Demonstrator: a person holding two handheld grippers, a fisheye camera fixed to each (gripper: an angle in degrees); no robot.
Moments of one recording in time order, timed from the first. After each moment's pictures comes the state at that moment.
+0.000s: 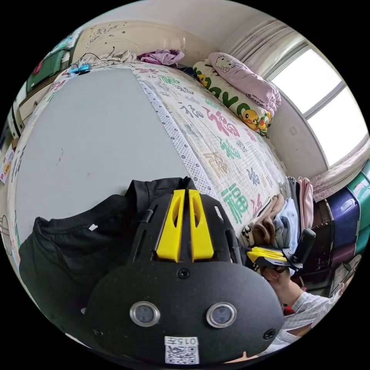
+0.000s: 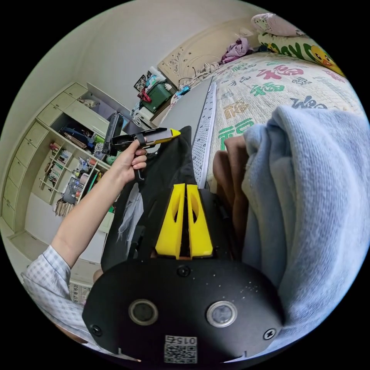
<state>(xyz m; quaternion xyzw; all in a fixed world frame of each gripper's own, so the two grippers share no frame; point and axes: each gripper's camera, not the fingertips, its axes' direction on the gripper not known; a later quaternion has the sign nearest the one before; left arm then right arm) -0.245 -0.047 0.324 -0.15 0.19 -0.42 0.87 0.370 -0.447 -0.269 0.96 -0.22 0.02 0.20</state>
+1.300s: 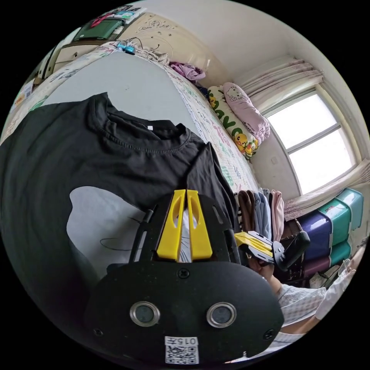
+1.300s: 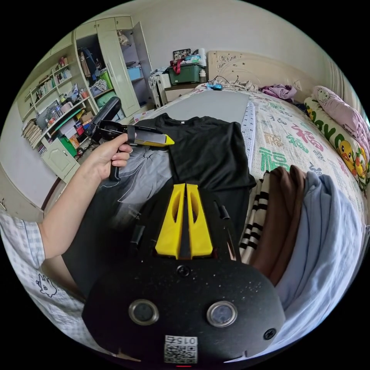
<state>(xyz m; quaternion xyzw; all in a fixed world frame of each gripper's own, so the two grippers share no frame) -0.198 0.097 0.171 -0.07 0.23 -0.55 0.80 0.294 -0.807 -0.348 0.95 0.05 0.12 0.27</state>
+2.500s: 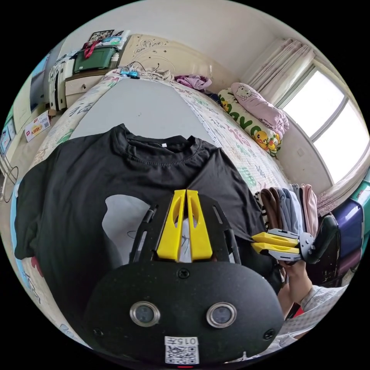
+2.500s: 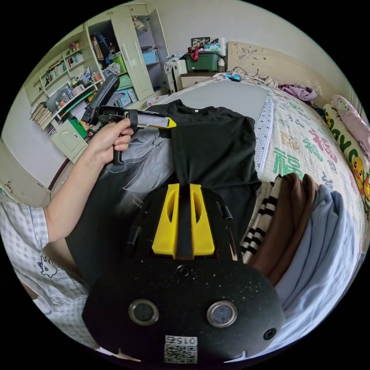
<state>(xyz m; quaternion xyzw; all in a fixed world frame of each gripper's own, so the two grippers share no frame) -0.141 0.028 0.107 -0.10 0.09 -0.50 0.86 0.462 -0.820 -0.326 0.94 0.07 0.07 0.33</state>
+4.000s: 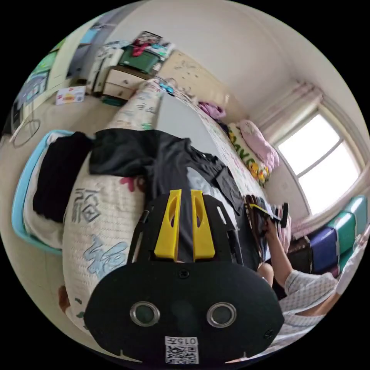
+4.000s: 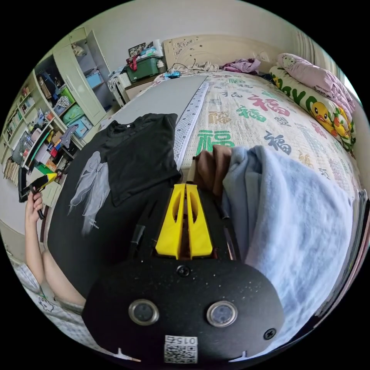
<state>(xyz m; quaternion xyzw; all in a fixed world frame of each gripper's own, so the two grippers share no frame) -0.260 0.122 -0.246 -0.02 0.09 -0.60 0.79 0.885 -0.841 -0.310 0.93 -0.06 0.23 0.28</state>
